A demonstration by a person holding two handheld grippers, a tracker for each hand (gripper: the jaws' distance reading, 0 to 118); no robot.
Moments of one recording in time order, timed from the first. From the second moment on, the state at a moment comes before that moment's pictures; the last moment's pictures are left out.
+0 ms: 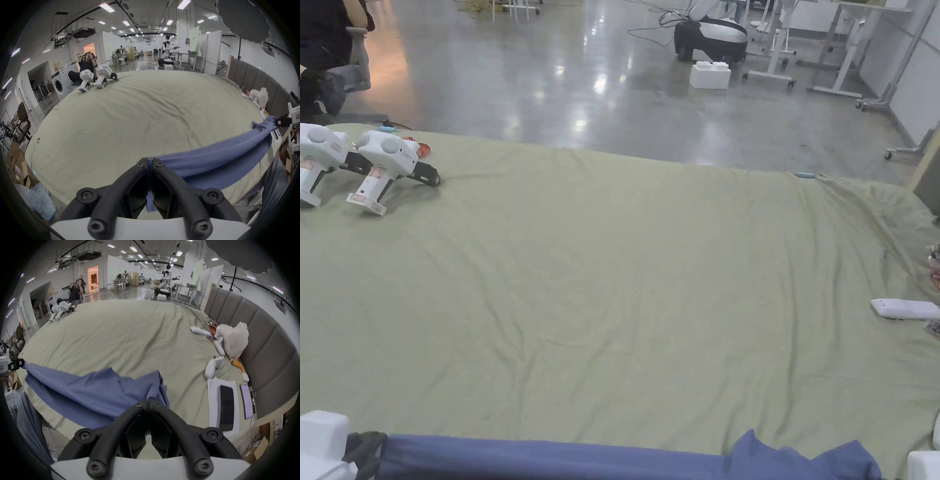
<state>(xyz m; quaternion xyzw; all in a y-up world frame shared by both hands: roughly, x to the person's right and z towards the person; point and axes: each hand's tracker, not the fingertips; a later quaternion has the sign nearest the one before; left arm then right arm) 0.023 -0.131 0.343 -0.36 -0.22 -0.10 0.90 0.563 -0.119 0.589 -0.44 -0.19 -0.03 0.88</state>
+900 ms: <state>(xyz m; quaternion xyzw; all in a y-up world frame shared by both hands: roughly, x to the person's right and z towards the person) 0.070 -0.110 0.330 -0.23 -0.19 -0.05 0.95 0.501 -0.088 0.555 -0.23 -0.27 -0.02 0.94</state>
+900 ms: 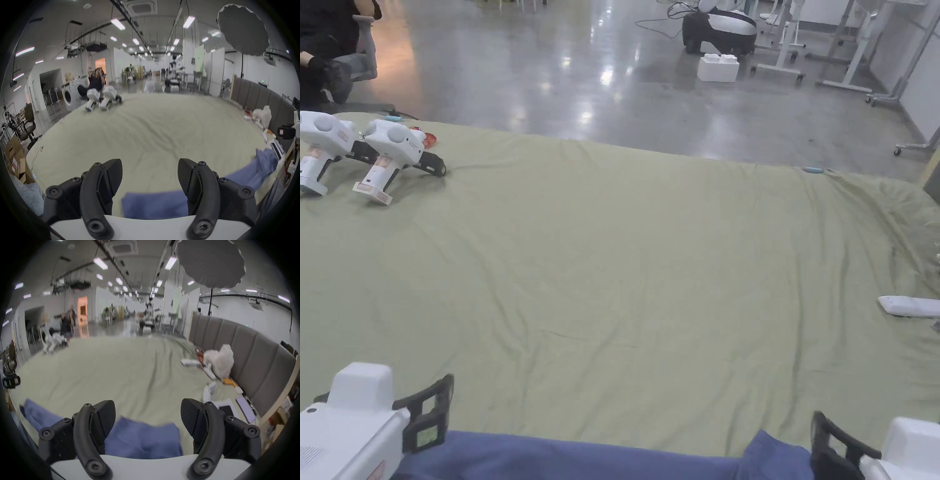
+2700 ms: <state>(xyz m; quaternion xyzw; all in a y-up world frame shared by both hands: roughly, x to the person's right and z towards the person) -0.054 -0.198 0.277 -0.54 -0.31 0.33 0.71 0.431 -0.087 0.497 -0.18 -0.21 0.00 0.96</state>
